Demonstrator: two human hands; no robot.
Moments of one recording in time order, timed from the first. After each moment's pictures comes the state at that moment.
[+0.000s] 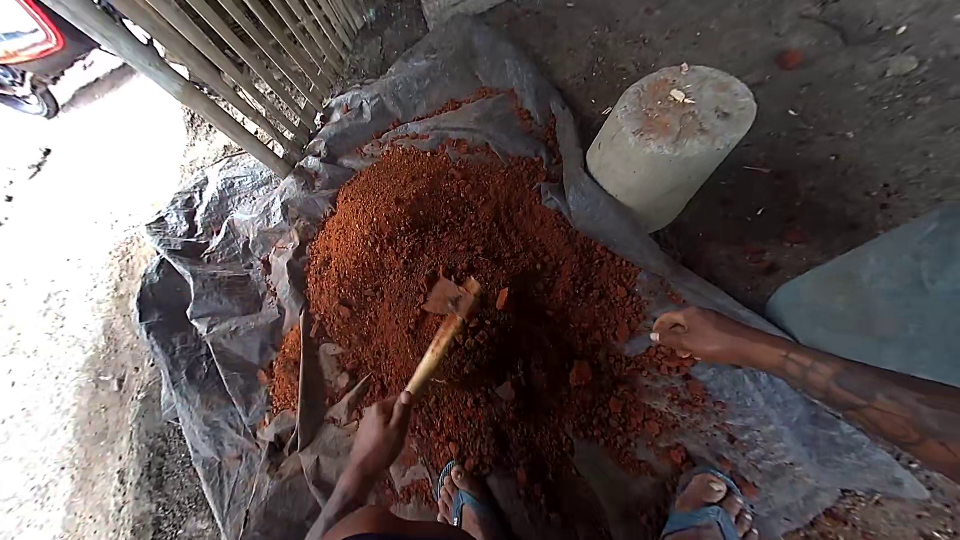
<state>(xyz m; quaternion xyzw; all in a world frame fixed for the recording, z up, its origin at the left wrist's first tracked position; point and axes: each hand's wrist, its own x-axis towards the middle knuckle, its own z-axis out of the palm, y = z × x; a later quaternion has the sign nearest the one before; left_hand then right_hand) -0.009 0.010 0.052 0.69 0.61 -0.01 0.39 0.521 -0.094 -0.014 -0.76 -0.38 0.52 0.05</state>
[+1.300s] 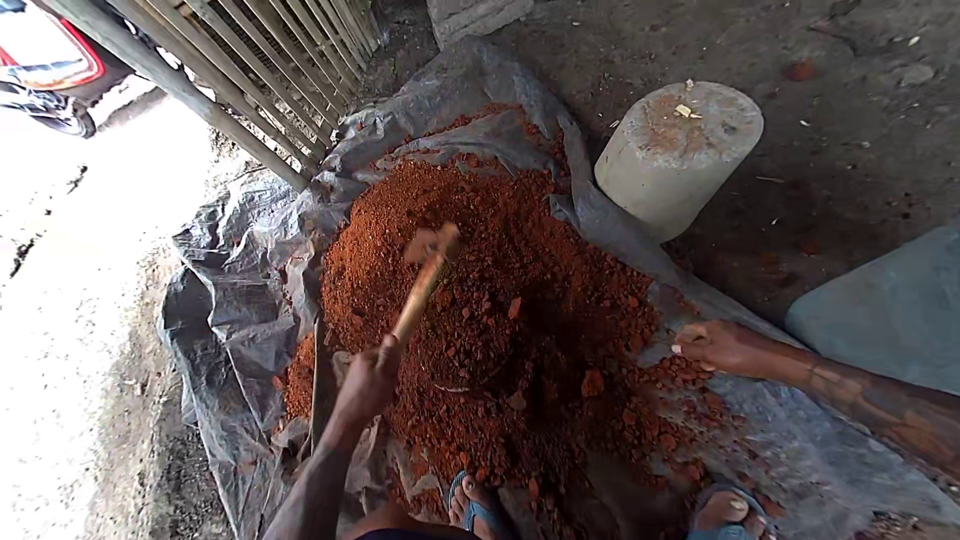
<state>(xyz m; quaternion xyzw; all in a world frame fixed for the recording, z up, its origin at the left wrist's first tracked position) 0.032 0.083 0.124 0.68 0.63 0.06 0.37 0.535 -0.098 -0.027 -0.77 -0.38 0.51 0.05</state>
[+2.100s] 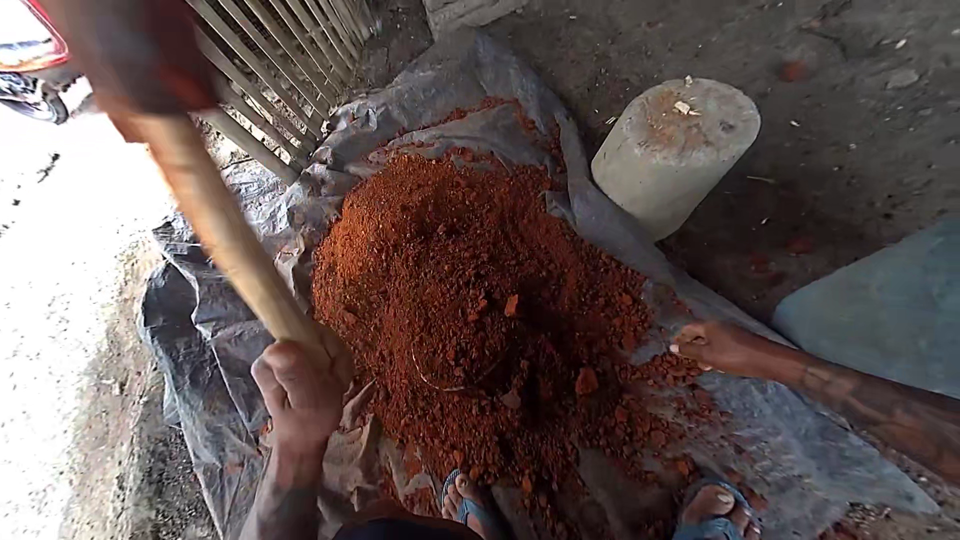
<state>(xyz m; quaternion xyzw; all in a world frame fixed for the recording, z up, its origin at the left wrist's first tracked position) 0.044 0.076 0.193 0.72 0.36 0.45 0.39 0.538 -0.107 -0.030 -0.78 -0.36 0.51 0.04</state>
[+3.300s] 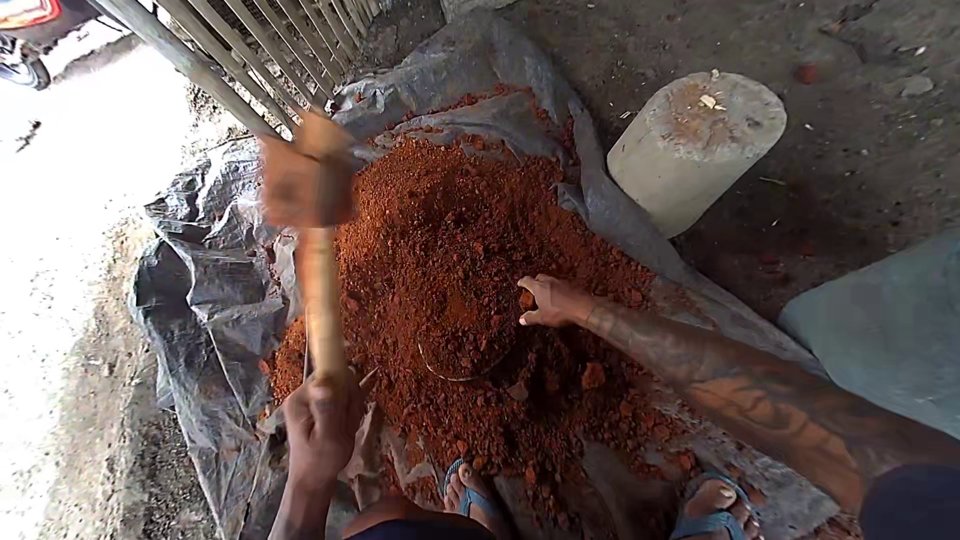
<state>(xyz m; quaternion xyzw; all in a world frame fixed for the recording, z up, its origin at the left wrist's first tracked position) -0.013 0.037 0.149 0.69 0.45 0.40 0.40 0.359 0.074 0.004 -0.68 -0.61 0.40 -0.03</state>
